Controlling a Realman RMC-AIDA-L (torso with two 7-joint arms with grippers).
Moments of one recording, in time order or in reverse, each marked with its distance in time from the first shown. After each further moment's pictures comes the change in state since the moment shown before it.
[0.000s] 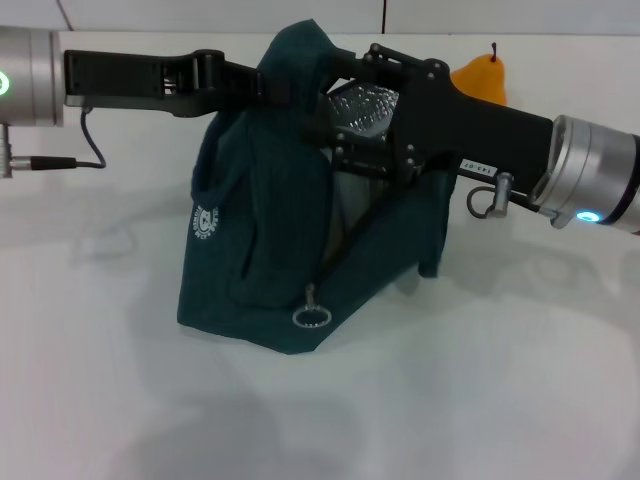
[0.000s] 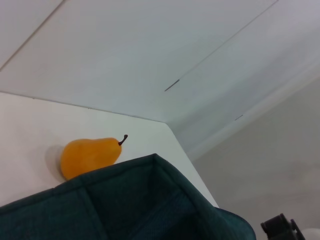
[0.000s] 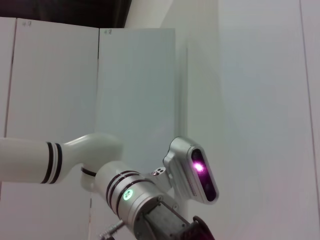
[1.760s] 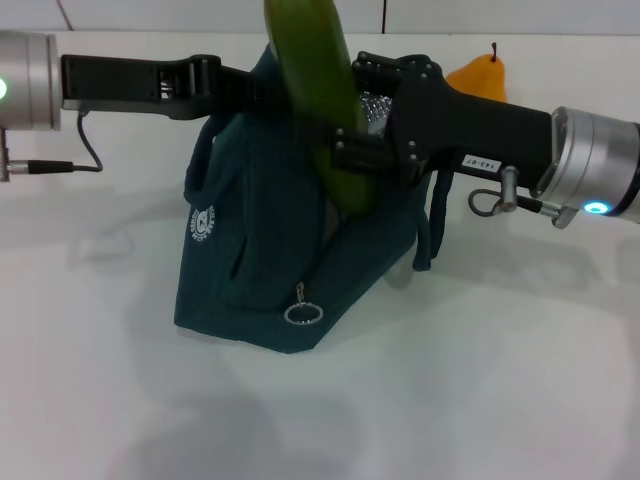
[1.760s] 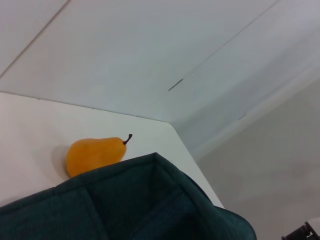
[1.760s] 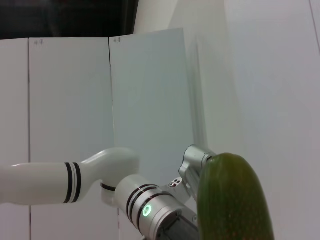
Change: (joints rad) left arm 0.007 0.000 -0.003 0.001 0.007 -0.002 0.016; right arm 0.032 0.000 0.105 0.012 -0.137 -0.062 0.149
